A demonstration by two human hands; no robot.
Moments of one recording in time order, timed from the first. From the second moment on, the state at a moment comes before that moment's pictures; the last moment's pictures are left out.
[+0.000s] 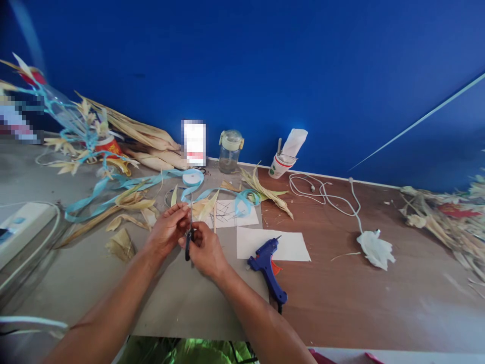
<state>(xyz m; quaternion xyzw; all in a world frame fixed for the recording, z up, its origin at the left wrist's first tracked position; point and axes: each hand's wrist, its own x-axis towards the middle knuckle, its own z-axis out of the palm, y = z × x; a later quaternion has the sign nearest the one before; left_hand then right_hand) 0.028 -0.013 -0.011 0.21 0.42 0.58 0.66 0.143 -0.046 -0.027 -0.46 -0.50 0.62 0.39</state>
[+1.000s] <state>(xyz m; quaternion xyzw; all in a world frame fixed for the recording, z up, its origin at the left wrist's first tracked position) 0.036 -0.015 -0.011 0.21 0.44 0.59 0.65 0.141 -0.046 -0.021 -0.41 -0.47 0.66 0.42</state>
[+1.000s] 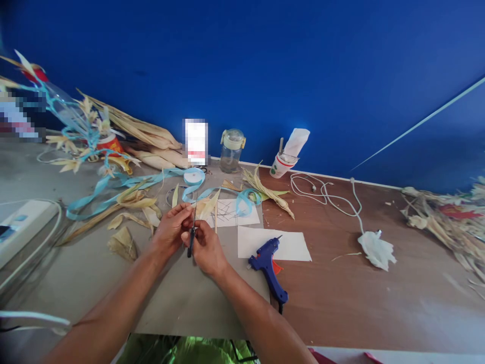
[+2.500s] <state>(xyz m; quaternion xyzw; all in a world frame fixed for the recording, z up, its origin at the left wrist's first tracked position) 0.040 -0.017 -0.008 0.18 0.44 0.60 0.65 0.147 -0.045 -0.016 -0.46 -0.50 0.61 0.42</state>
